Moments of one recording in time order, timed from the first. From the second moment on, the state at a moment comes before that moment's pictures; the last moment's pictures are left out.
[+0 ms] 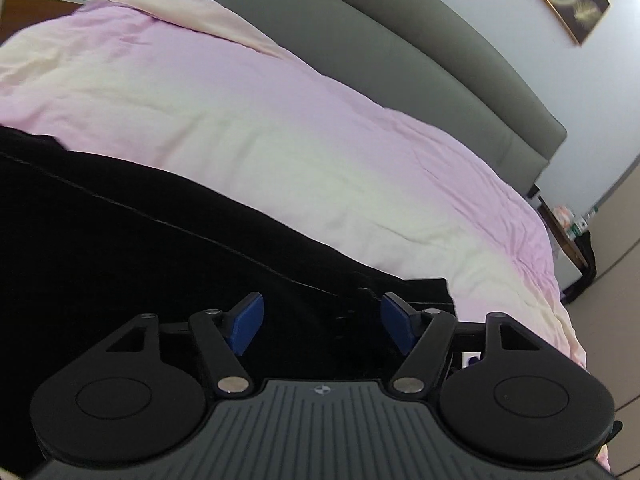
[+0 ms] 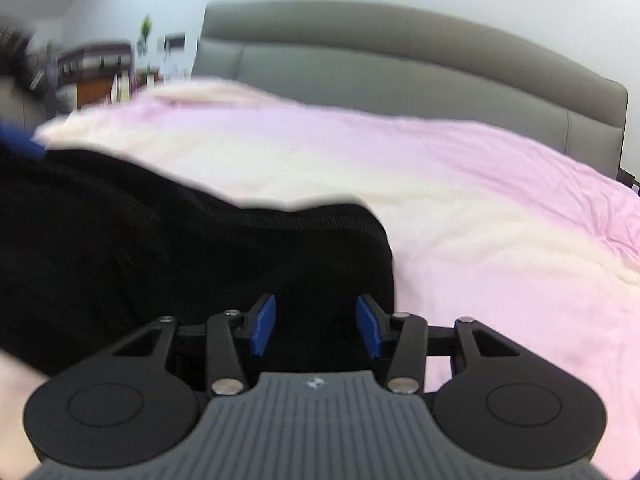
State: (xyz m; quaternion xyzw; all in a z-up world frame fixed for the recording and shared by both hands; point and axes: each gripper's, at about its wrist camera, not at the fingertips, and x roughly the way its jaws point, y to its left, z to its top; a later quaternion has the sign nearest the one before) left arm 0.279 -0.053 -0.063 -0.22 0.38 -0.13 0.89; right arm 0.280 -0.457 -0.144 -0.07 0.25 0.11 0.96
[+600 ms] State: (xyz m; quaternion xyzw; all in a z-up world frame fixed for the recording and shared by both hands) left arm 0.197 0.189 -0.098 -0.40 0.32 0.02 0.86; right arm 0.201 -0.290 -0.105 -0.08 0.23 0.16 0.96
